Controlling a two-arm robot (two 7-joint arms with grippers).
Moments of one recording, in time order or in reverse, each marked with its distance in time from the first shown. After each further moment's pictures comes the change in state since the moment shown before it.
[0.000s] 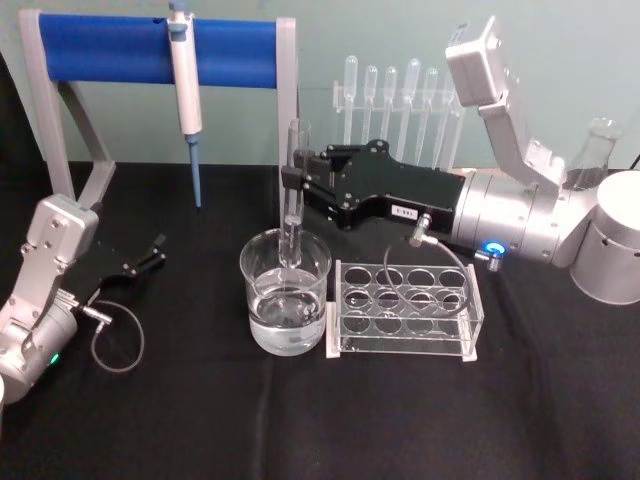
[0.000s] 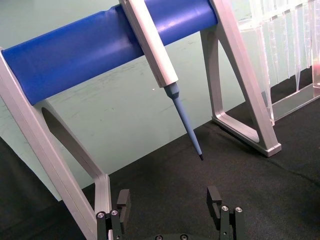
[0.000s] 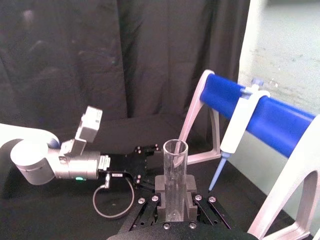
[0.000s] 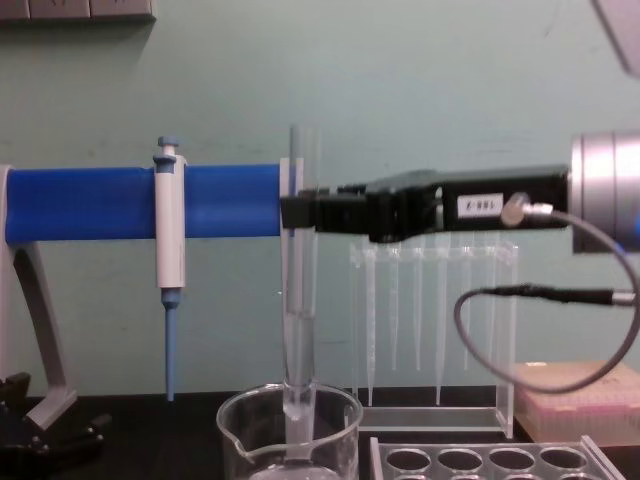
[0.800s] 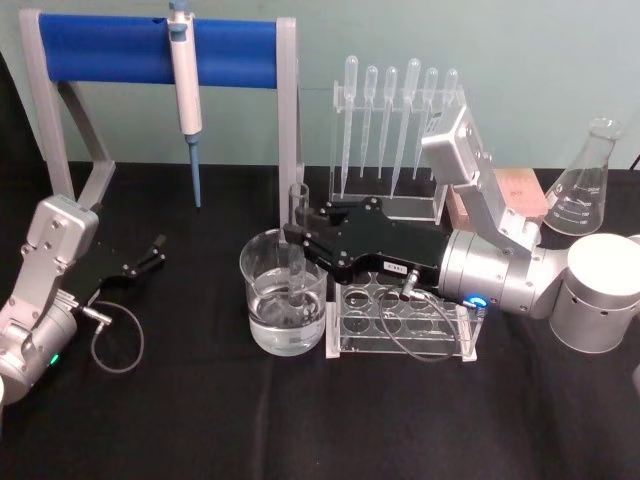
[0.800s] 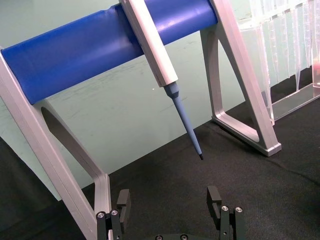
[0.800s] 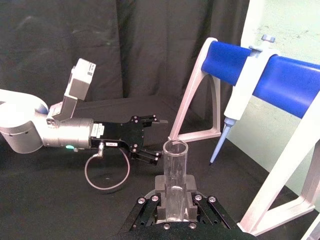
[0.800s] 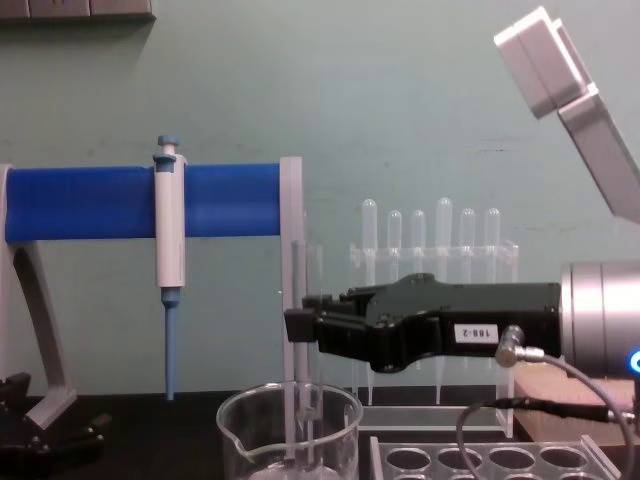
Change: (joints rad) left arm 0.000 0.000 0.000 0.000 0.000 0.000 0.000; right arm -0.078 -0.053 -0.008 0.118 -0.123 -0.127 0.027
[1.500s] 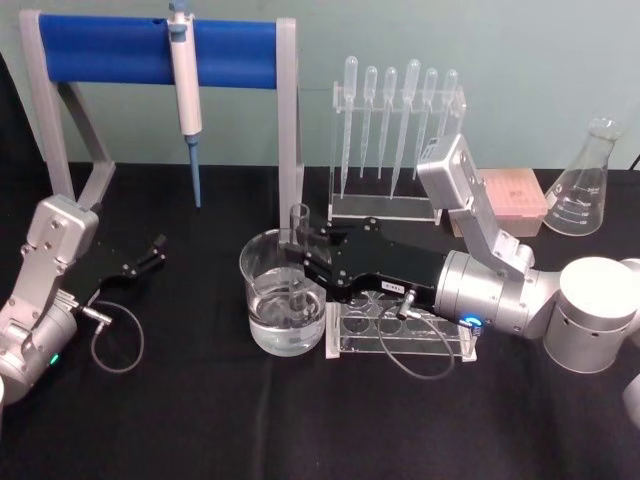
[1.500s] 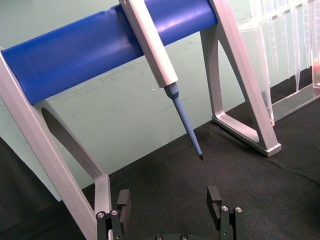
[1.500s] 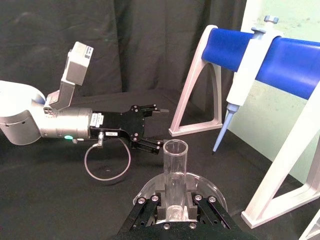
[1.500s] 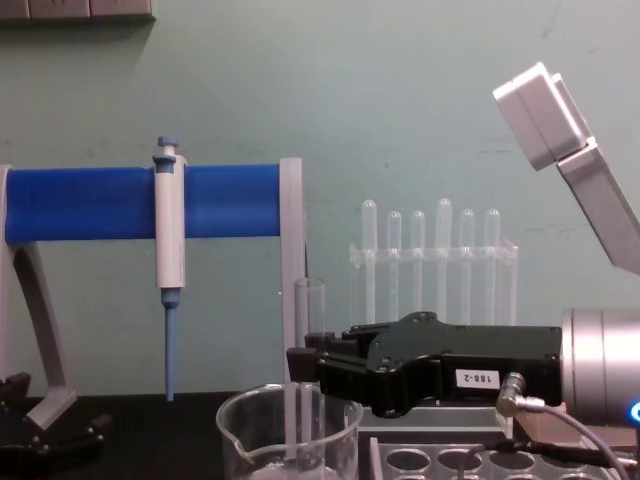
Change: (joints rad) left arm 0.000 0.000 0.000 0.000 0.000 0.000 0.000; right arm -0.048 -0.032 0.030 0.033 -0.043 -0.023 0.015
